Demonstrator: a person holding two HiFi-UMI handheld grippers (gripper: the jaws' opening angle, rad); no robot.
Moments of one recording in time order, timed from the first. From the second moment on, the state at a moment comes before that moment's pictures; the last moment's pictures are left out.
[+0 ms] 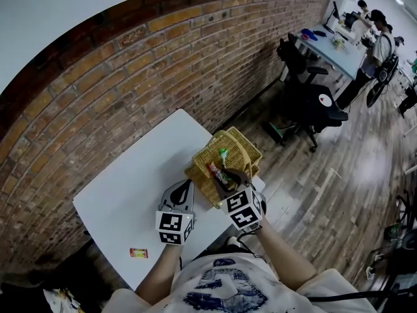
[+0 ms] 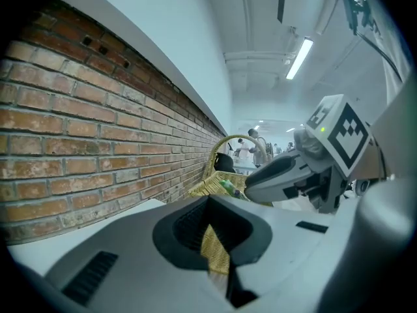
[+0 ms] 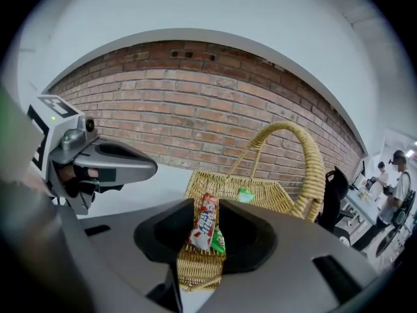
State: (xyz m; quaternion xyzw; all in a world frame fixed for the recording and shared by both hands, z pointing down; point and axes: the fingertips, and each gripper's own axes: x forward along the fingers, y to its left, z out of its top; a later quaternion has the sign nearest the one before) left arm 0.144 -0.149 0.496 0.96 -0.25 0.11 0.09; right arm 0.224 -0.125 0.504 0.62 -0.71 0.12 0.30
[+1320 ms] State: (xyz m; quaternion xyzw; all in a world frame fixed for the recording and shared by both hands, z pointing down) left arm -0.004 -0.075 0.442 0.82 -0.56 0.10 0.04; right arm 0.132 -0.117 0.458 0.44 -0.88 0.08 0.15
